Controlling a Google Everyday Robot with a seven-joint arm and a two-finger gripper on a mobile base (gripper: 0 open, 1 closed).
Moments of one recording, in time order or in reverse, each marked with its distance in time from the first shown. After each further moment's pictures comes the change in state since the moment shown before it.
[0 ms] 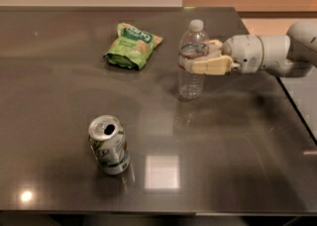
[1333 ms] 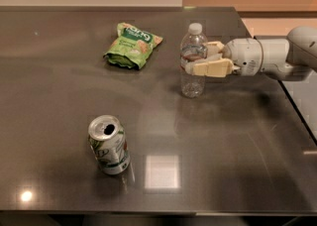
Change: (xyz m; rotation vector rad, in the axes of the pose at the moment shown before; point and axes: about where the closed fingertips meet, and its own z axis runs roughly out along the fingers) arm 0.010 -0.009 -0.004 0.028 -0.009 -0.005
